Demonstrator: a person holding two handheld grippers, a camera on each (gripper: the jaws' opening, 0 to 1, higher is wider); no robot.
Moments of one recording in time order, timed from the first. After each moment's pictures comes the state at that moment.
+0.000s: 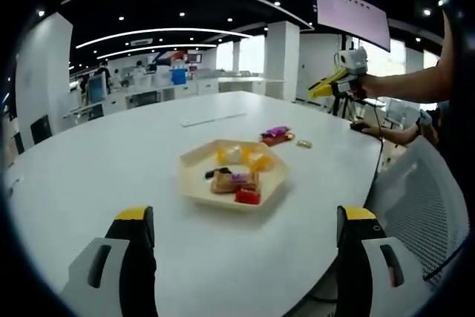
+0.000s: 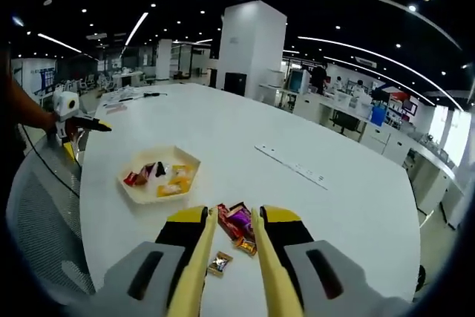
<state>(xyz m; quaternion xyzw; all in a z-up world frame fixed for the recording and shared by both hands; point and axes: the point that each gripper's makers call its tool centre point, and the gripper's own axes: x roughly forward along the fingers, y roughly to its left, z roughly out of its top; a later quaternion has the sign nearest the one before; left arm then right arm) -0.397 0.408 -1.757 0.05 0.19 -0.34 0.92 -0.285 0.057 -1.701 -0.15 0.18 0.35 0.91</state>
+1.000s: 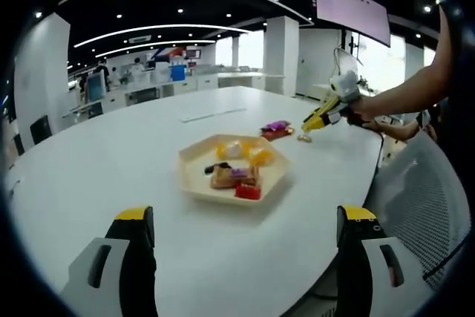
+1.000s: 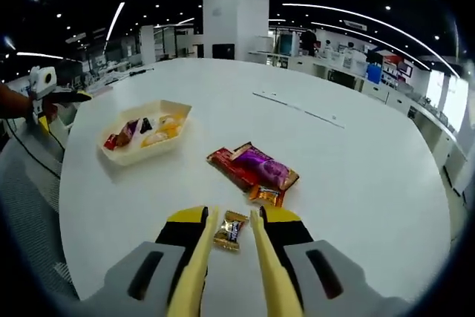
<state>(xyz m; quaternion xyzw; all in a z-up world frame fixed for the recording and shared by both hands) -0.398 0.410 -1.763 0.06 0.20 -0.34 0.91 -0.283 0.061 -1.814 -0.12 0.27 0.32 0.90</state>
